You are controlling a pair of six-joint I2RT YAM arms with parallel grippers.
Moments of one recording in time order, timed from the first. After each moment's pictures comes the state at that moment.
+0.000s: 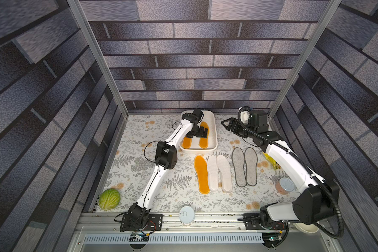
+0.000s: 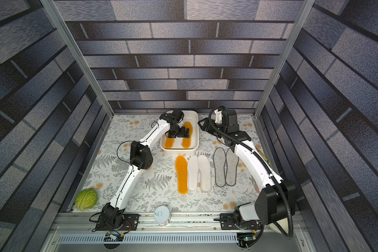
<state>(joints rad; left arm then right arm) -0.48 2.72 2.71 -1.20 0.19 -0.31 0.30 1.40 1.25 -0.34 -0.40 0.64</state>
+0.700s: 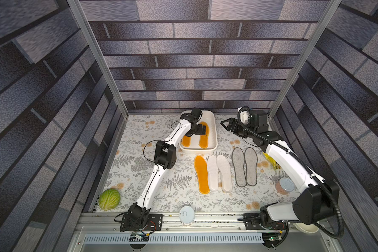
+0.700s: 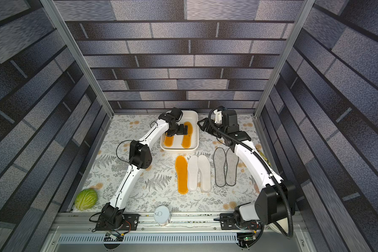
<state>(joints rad) -0.46 2.71 2.67 -1.08 0.12 -0.37 0.30 1.40 1.25 -0.34 -0.42 0.64</state>
